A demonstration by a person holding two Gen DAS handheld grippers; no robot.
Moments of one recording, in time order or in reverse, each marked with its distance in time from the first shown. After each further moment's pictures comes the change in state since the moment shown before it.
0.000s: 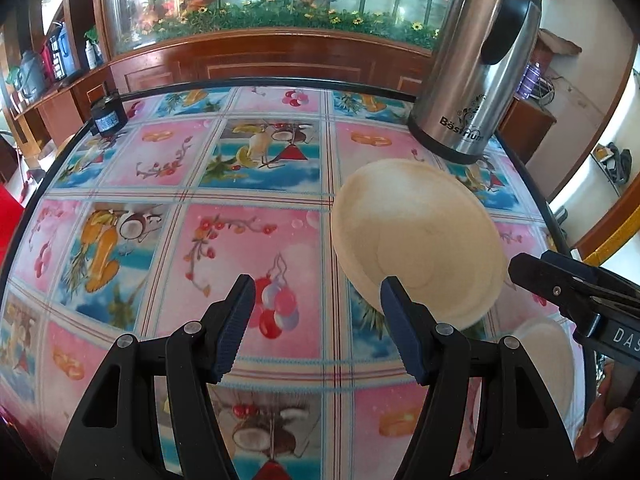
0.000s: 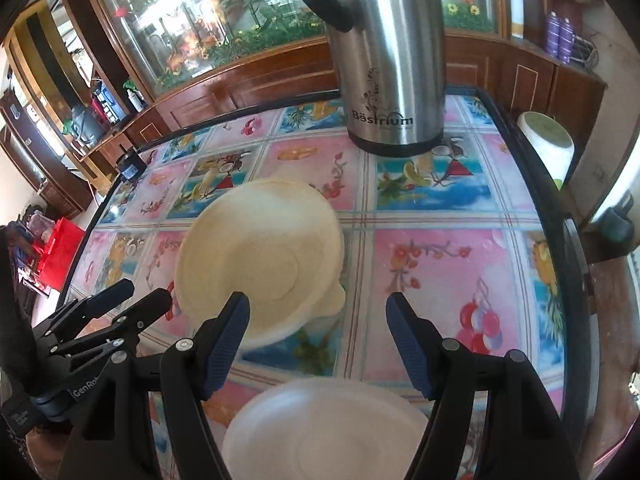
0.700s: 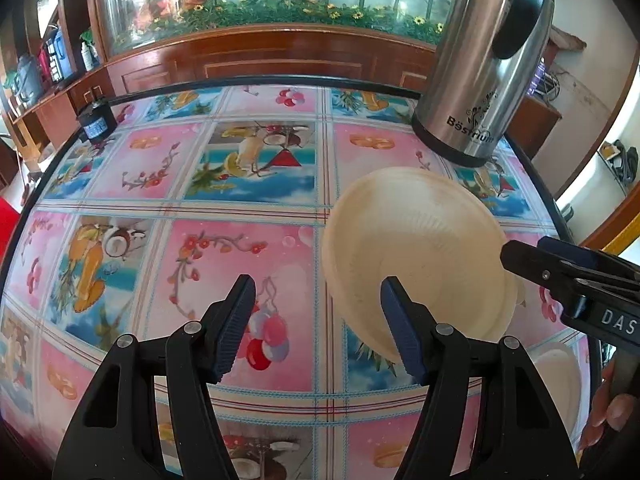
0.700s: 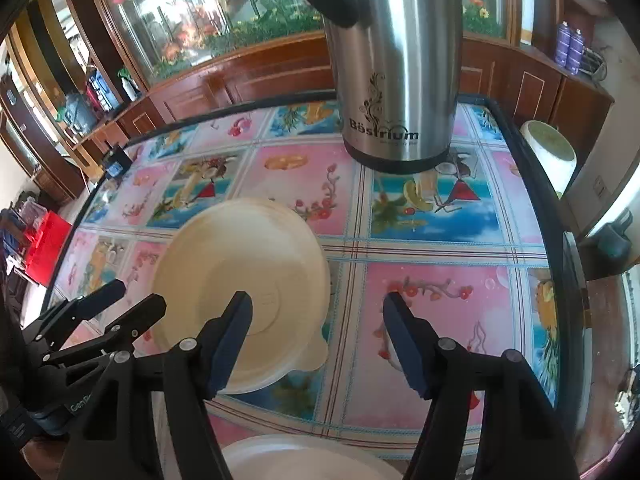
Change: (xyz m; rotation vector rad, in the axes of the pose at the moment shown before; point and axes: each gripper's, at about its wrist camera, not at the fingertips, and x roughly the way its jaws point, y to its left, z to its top) left arm 0.023 -0.009 0.015 0.005 0.024 0.010; right arm 0.026 -0.008 0.028 -0.041 0.041 -0.039
